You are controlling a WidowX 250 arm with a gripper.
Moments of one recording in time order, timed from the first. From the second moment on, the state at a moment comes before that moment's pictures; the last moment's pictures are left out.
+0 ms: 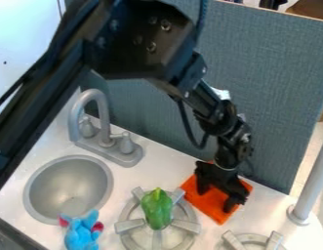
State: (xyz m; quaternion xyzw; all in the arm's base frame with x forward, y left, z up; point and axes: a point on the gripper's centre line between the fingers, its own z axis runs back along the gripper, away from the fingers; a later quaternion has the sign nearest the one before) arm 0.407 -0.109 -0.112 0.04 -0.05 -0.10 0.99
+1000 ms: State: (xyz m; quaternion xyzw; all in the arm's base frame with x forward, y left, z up) arm 0.421 -0.037 -0.111 0.06 -0.01 0.00 1.00
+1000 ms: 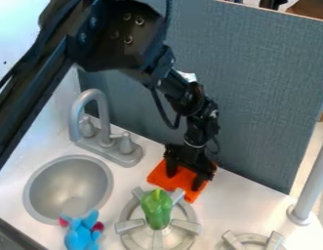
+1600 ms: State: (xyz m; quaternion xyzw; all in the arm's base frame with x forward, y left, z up) arm 0.419 -0.012 -0.099 0.06 0.00 0.02 1.00
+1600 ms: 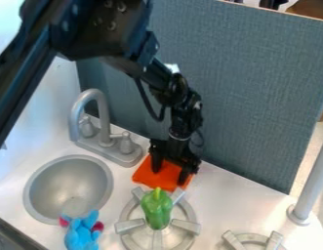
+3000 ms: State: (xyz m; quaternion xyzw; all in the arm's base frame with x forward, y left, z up) arm 0.269 -0.073 0.005 -0.01 -0.05 -0.16 0.99
